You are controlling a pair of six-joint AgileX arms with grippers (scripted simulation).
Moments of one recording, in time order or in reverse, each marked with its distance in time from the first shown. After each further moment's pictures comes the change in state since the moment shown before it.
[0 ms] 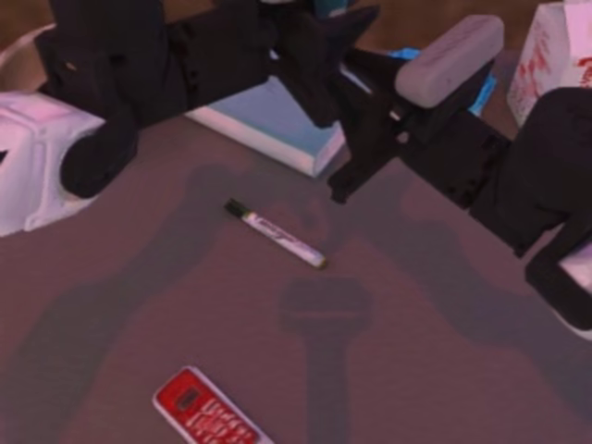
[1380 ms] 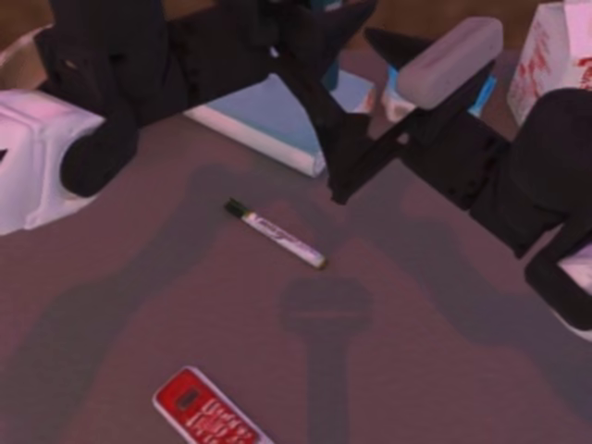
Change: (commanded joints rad) left arm 0.000 -0.004 0.005 -0.001 -0.005 0.003; right arm -0.003 0.006 -0.003 0.000 0.004 -0.003
